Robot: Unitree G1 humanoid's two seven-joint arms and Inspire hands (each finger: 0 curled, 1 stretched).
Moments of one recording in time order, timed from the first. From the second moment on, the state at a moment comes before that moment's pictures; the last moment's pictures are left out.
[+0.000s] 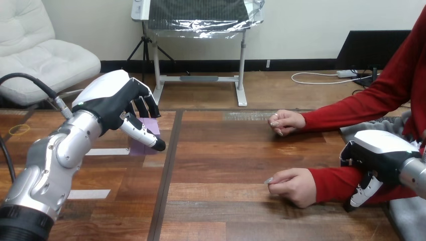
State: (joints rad) left arm -0.52 0.58 -0.22 0.39 0.52 -0.02 -0.25; right arm -0.64 -0.74 0.40 1.16 -0.72 -0.55 0.06
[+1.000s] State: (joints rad) left arm -0.52 0.56 -0.22 0.39 0.52 -0.02 -0.21; right arm -0.62 -0.74 0.39 1.17 -0.64 -0.62 0.05
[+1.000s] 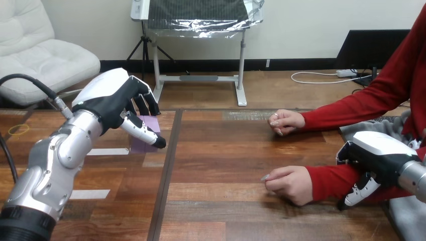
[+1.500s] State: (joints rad) left arm -0.51 0.51 -0.21 0.42 0.47 -0.07 -0.13; right arm -0.60 -0.74 0.36 1.15 -0.57 -0.67 0.05
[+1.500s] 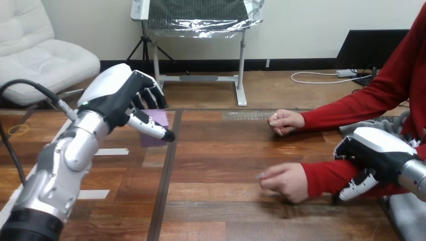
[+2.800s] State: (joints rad) left arm -0.52 0.30 -0.21 0.72 0.43 -0.14 -0.03; right arm -0.58 -0.70 0.31 0.97 -0.46 -0.69 0.07
